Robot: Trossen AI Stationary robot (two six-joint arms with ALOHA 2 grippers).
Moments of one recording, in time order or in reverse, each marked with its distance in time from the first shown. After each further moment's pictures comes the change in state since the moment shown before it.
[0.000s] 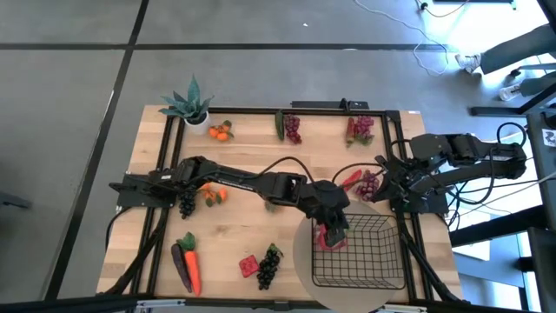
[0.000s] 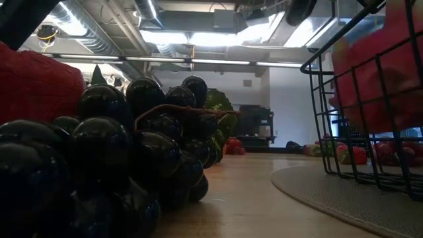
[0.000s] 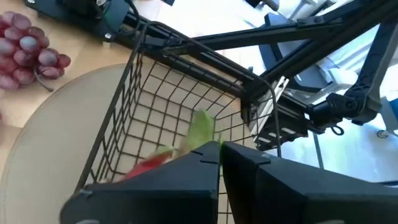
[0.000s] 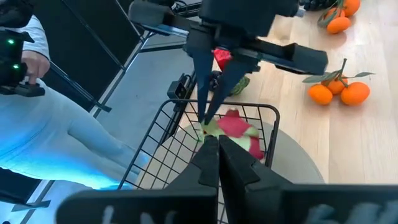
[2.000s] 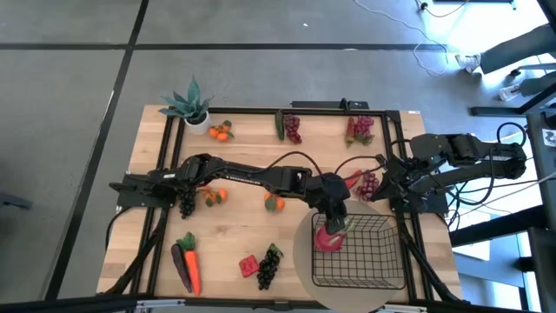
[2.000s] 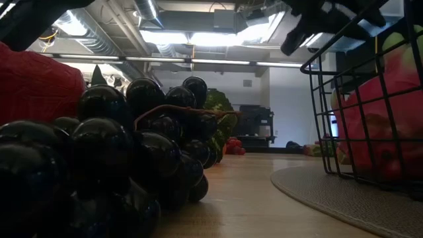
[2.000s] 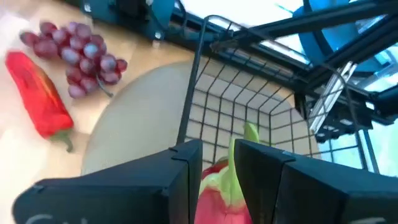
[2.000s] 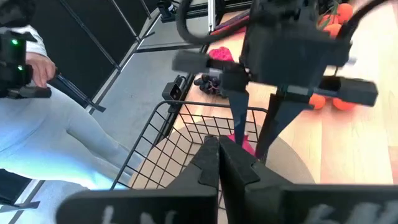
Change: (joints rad) left arm 0.068 0.033 -0.001 -0.057 -0.059 0.159; right arm 0.000 0.000 0.000 0.005 0.019 -0.027
